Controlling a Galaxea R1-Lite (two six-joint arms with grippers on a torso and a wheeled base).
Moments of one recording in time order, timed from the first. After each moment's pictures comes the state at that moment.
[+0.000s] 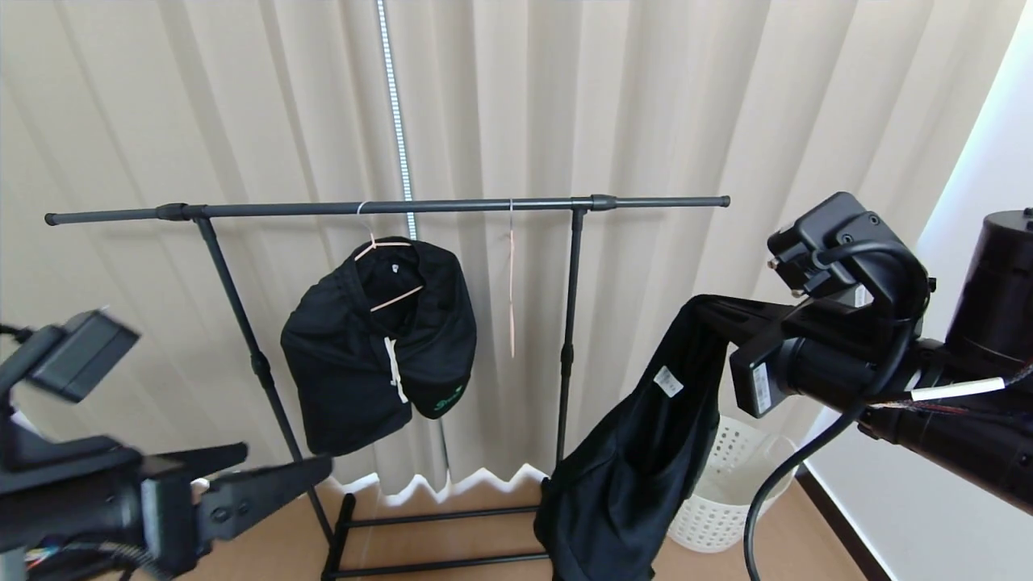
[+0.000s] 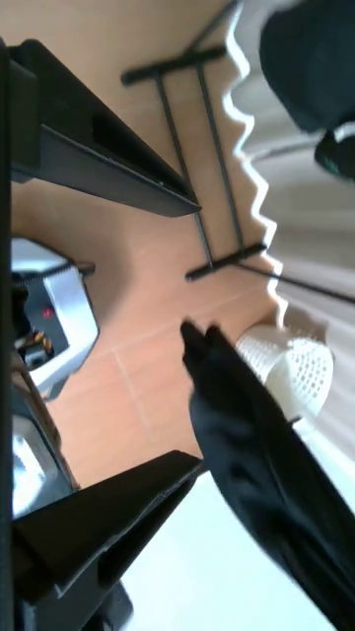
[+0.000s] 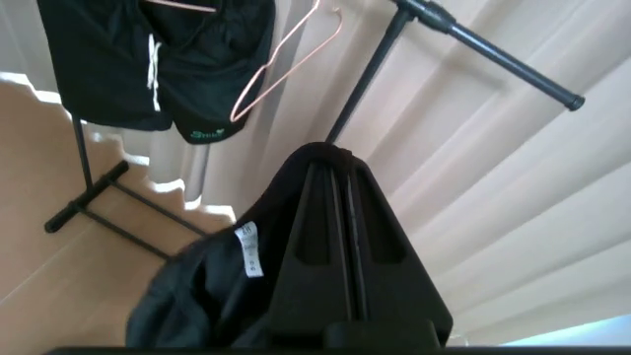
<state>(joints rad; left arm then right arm) -0.47 1.12 -0.63 0.02 -0.09 -0.31 0.69 1.46 -0.73 -0.52 -0.30 -0.24</state>
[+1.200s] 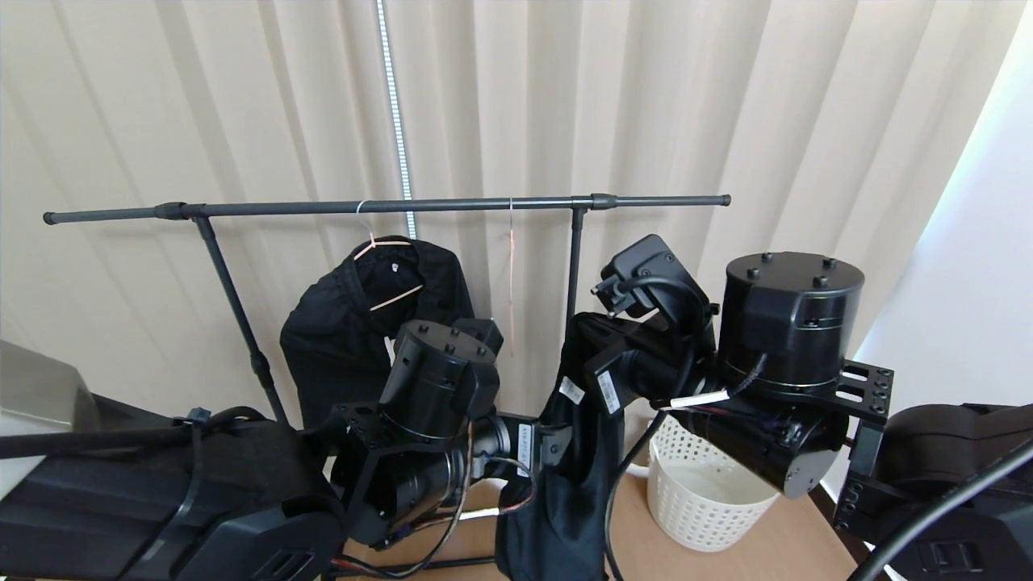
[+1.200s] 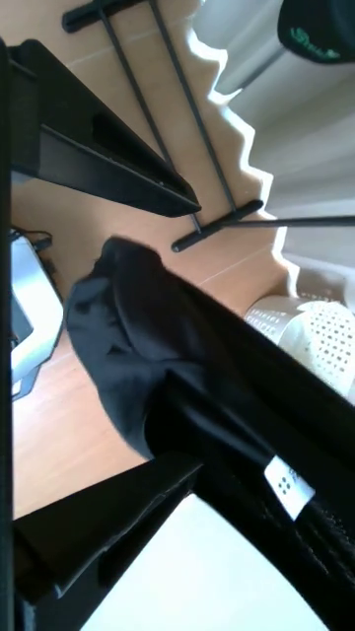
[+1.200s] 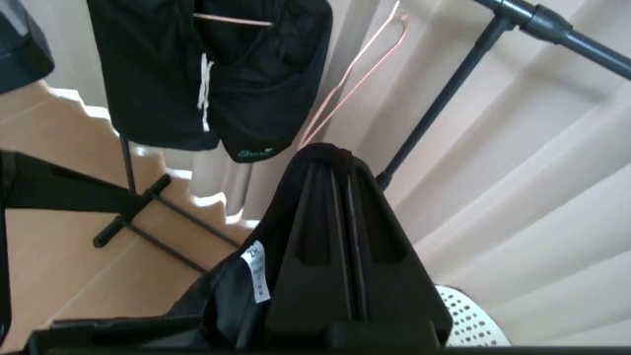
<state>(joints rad) -0.80 1.86 -0.86 -0.43 0.19 -0.38 0.80 1.79 -0.86 -0.71 -0.34 -0.18</state>
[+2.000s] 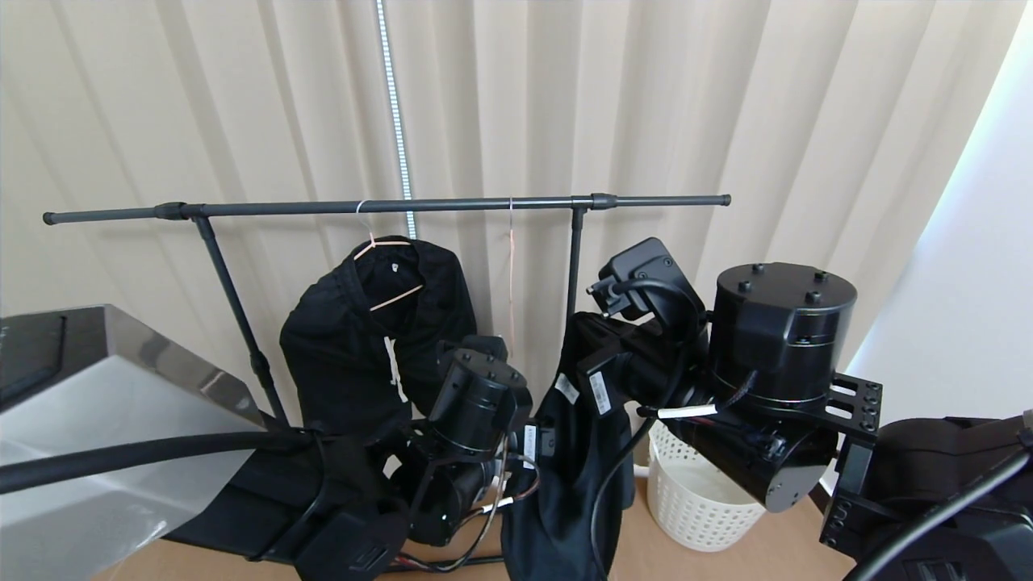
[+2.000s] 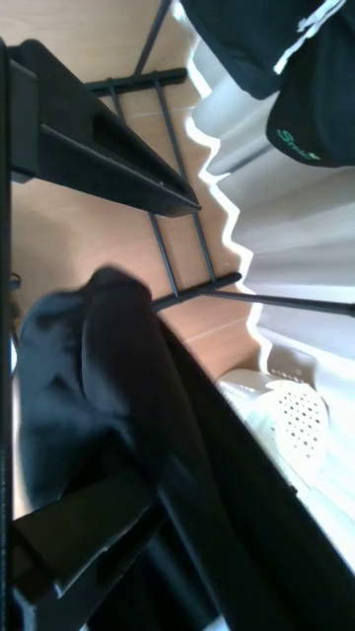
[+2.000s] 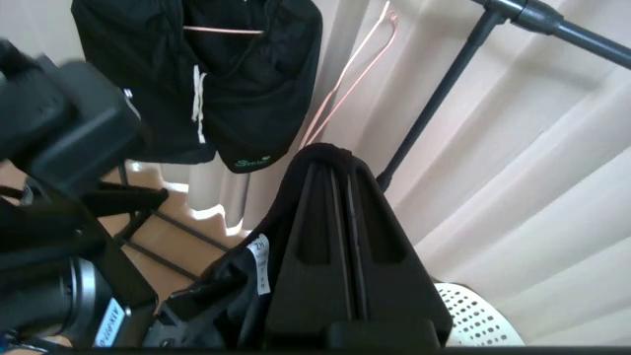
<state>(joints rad) -0.80 2.03 -0.89 -0.55 0.40 -0.35 0.82 1.80 -0.85 -0.77 -0.41 -0.15</state>
